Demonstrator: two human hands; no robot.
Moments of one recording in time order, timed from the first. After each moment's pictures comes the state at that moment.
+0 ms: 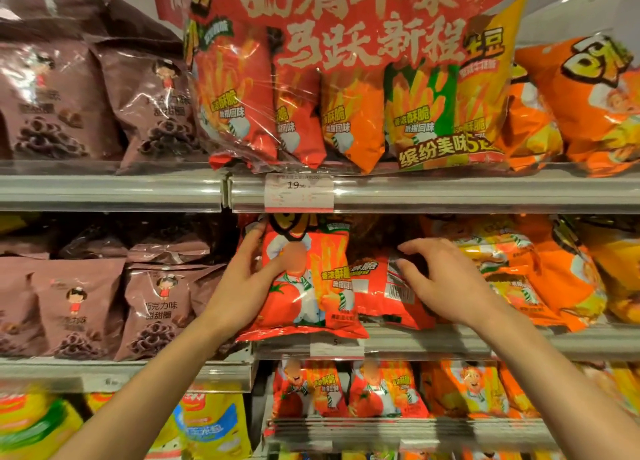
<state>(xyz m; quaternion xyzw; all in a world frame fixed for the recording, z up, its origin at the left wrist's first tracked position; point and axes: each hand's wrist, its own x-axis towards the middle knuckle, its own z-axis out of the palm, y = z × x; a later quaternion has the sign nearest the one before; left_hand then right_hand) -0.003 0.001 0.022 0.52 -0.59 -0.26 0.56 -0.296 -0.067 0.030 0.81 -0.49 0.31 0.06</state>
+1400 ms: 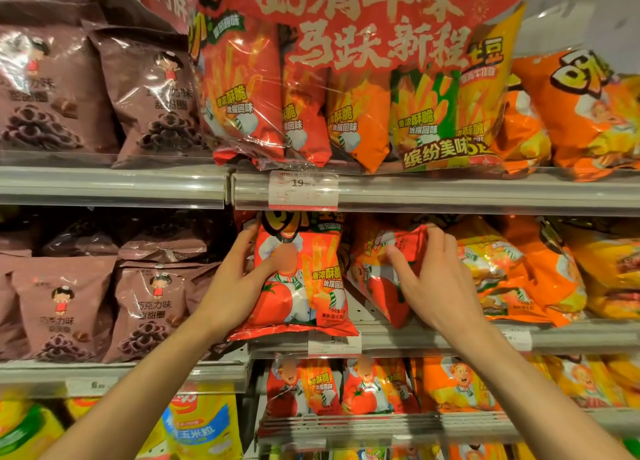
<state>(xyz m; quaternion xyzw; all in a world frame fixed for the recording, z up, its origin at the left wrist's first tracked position) 0.016 -0.003 0.012 0.51 -0.61 -0.26 0.55 -0.272 -0.050 0.016 0.69 -0.59 0.41 0.09</state>
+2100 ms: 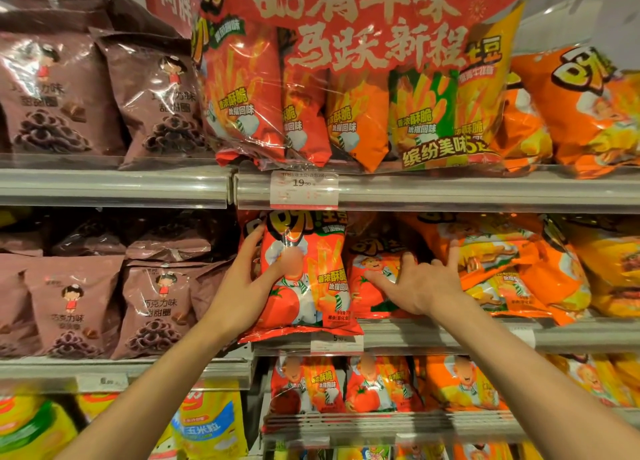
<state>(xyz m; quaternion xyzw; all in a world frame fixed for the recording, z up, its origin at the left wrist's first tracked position) 0.009 -0.002 0.004 0.52 -0.61 -0.24 0.55 -0.266 -0.086 0.014 0.71 -0.69 0.02 0.12</state>
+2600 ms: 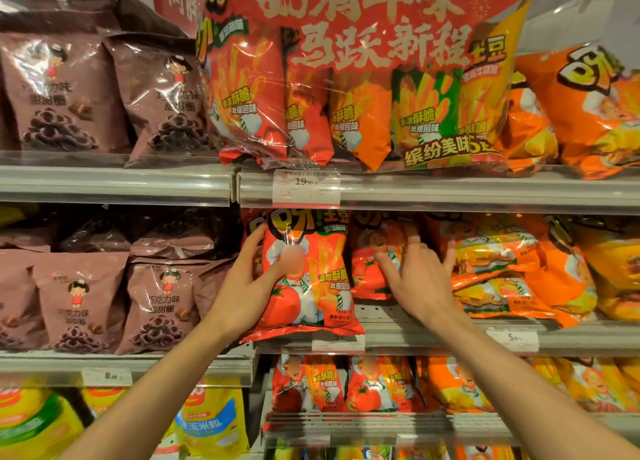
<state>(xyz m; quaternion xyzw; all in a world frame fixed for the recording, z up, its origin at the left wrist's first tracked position) 0.008 -0.003 0.000 0.52 -0.60 -0.24 0.56 -0.260 -0.101 -0.014 0.70 -0.63 0.30 0.16</state>
